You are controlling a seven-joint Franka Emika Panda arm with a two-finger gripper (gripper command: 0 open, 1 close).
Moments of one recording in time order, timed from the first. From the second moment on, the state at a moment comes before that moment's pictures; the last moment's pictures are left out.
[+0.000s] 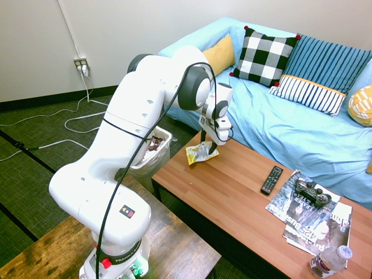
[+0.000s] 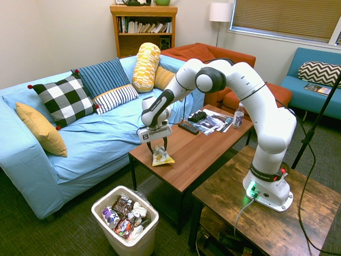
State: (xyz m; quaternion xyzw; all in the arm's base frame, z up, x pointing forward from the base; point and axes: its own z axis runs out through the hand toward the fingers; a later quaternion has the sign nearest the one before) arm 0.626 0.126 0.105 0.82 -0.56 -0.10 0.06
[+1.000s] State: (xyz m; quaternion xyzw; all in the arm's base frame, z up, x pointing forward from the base) arm 0.637 0.139 0.151 0.84 -0.53 -0.10 0.02
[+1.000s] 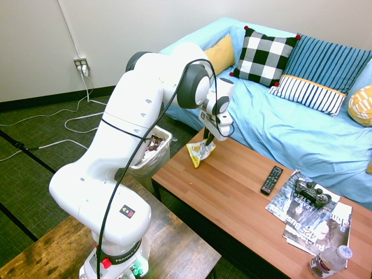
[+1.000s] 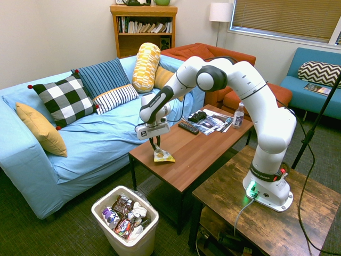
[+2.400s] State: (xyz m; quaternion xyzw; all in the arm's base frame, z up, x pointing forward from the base) arm 0.487 0.494 0.158 0.95 -0.30 -0.02 0.10
